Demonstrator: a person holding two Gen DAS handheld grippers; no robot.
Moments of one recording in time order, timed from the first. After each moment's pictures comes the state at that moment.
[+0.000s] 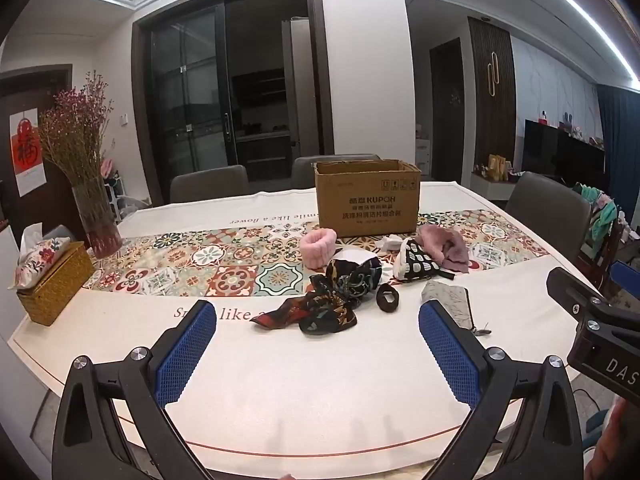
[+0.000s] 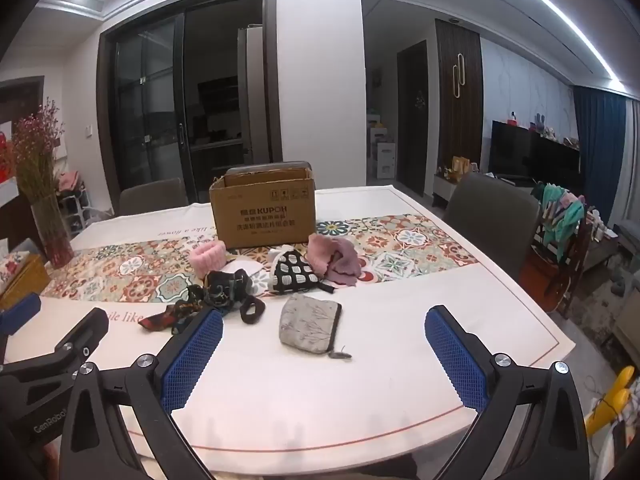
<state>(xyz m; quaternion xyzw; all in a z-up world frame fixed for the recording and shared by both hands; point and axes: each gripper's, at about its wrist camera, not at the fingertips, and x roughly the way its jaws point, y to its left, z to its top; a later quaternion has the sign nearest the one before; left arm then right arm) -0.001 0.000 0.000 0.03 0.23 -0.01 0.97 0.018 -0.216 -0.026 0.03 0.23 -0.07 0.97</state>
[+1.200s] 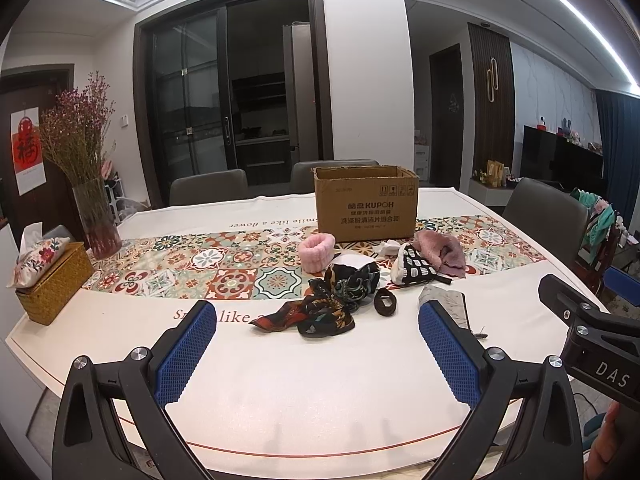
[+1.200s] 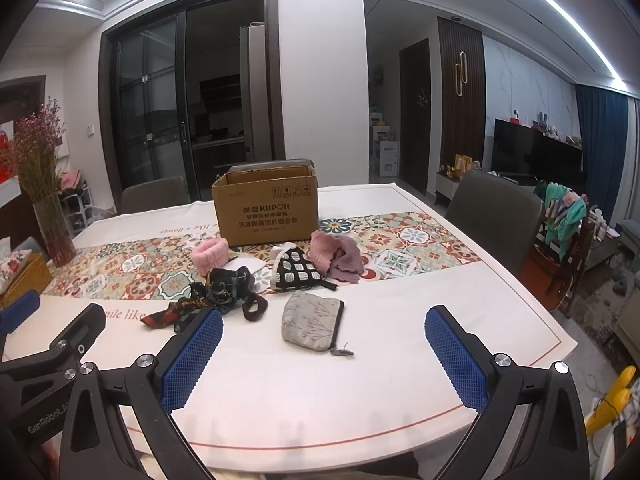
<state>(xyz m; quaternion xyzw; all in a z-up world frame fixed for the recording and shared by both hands) -0.007 0.002 0.005 0.03 0.22 -0.01 0.97 0.016 -0.216 -0.029 0.03 0.24 -0.07 0.97</state>
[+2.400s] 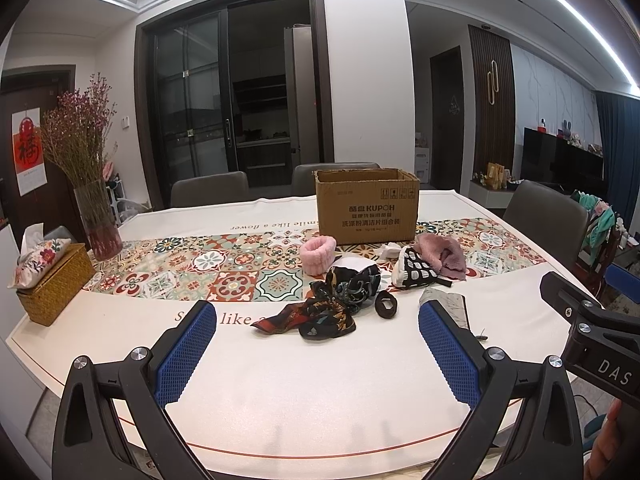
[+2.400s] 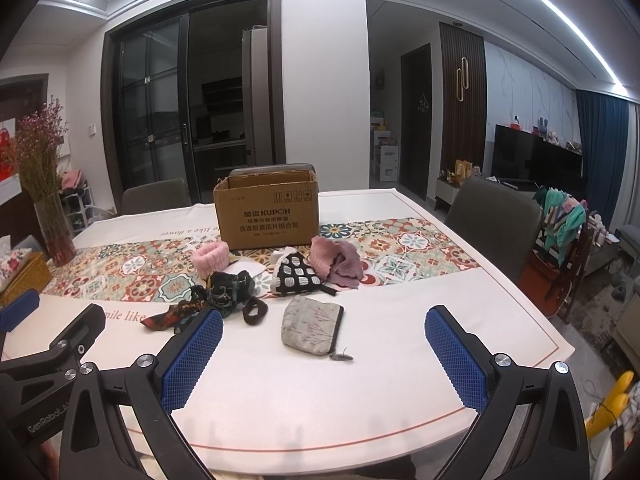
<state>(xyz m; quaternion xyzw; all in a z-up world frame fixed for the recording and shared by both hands) -0.007 0.002 0.007 0.03 0.22 -0.01 0.97 0.016 -0.214 -0.025 0.03 0.23 -0.07 0.97</state>
